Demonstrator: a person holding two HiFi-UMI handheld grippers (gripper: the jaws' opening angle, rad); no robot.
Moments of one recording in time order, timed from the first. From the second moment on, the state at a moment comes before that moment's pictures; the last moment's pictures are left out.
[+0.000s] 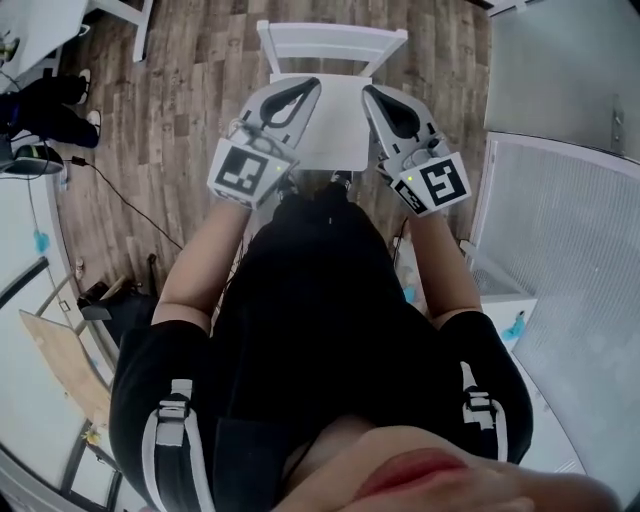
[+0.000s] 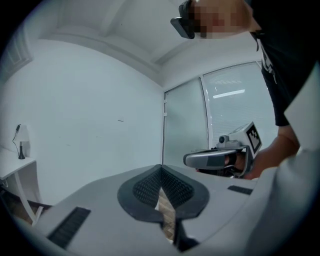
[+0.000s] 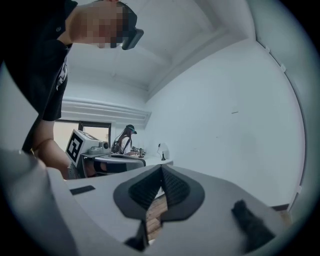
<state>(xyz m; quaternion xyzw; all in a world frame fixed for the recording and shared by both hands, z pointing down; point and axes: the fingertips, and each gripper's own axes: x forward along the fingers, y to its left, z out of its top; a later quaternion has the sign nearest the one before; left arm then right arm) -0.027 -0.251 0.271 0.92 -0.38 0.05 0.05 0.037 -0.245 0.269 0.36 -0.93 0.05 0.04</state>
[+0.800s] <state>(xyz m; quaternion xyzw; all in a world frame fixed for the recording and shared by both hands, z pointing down) -0.021 -0.253 0.246 0.92 -0.38 0.04 0.03 0.037 -0.248 0.248 0.35 -0.94 0.03 0.03</state>
